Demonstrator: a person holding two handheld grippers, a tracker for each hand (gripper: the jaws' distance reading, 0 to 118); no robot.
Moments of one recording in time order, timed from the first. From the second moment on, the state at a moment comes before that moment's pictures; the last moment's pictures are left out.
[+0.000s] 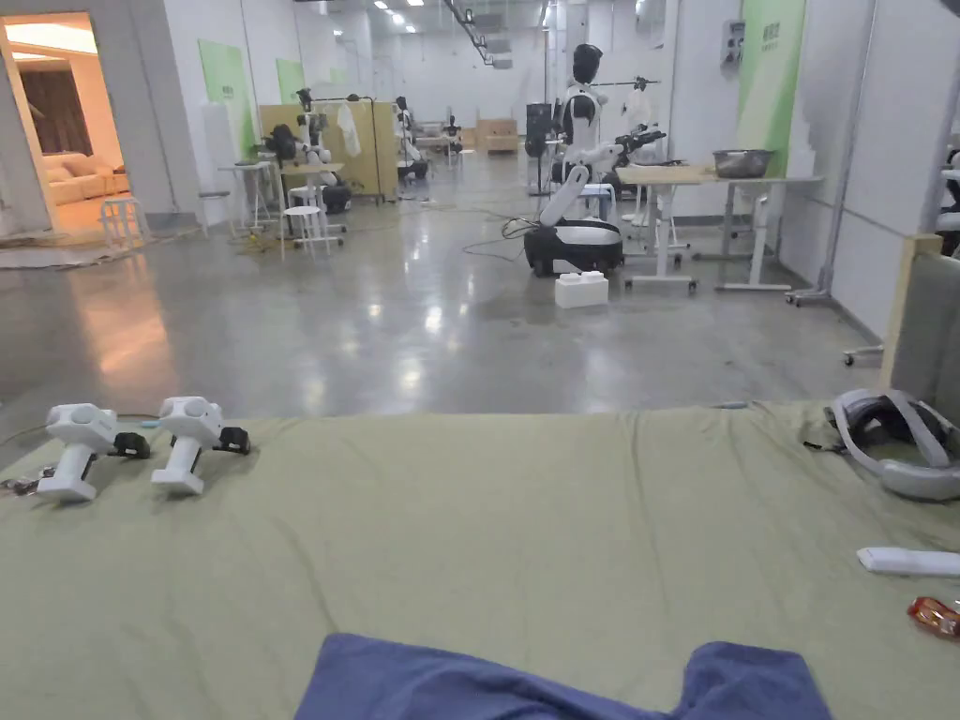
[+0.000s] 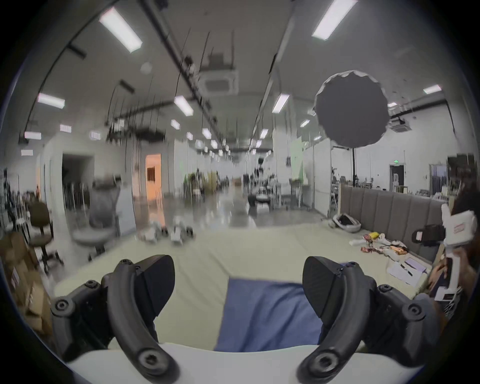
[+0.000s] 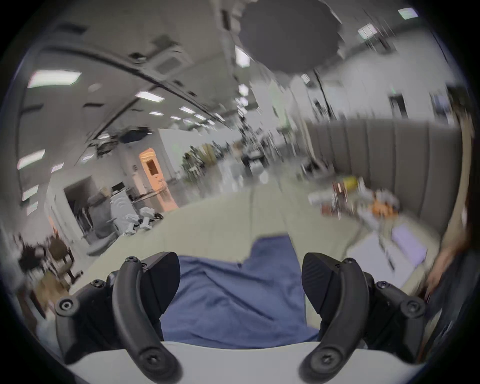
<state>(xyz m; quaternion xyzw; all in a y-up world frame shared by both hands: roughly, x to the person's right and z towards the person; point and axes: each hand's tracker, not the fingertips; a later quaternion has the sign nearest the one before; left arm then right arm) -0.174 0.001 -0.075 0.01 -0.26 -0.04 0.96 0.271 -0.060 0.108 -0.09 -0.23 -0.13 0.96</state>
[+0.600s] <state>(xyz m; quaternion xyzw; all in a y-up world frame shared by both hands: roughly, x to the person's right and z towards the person) -0.165 0.024 -0.037 0.01 -0.30 -0.01 0.95 0.189 -0.019 0.115 -0.06 -0.19 0.01 0.98</state>
